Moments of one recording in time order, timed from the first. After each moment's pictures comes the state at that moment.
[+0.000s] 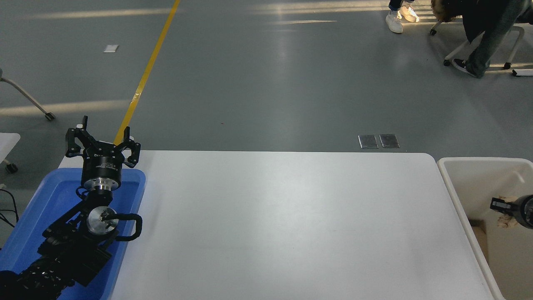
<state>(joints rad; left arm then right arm) -0.61 0.18 -0.96 -0.40 -0.12 -0.52 -0.59 0.90 -0.57 -0.73 0.37 -0.56 0.19 -0.03</state>
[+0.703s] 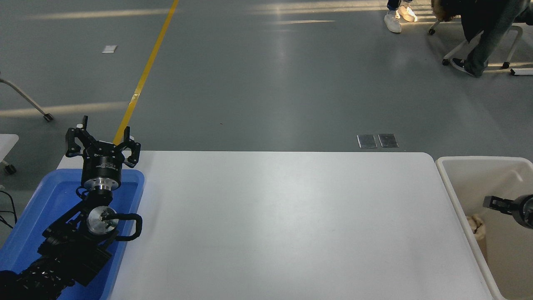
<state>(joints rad) -0.61 0.18 -0.96 -0.41 -0.12 -0.52 -0.59 0.96 -0.59 -0.75 0.46 -0.56 0.20 -0.03</state>
